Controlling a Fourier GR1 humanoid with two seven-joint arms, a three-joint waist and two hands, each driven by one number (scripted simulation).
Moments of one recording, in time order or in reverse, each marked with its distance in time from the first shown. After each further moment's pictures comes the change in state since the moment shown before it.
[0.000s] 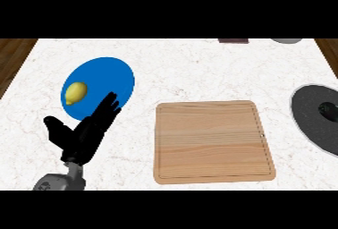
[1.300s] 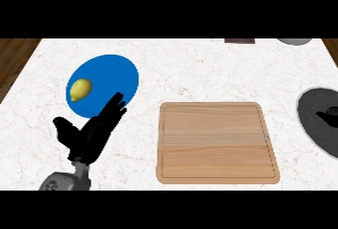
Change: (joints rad) left arm -0.015 -0.005 -0.045 0.016 -0.008 0.012 -0.024; right arm -0.272 0.237 0.192 -0.109 0.251 -0.801 0.285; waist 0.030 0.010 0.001
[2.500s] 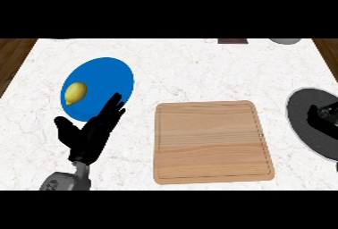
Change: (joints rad) left arm -0.001 0.009 -0.008 0.021 0.012 0.038 -0.009; right arm 0.409 0.198 0.265 -0.943 0.190 -0.167 0.477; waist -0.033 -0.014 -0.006
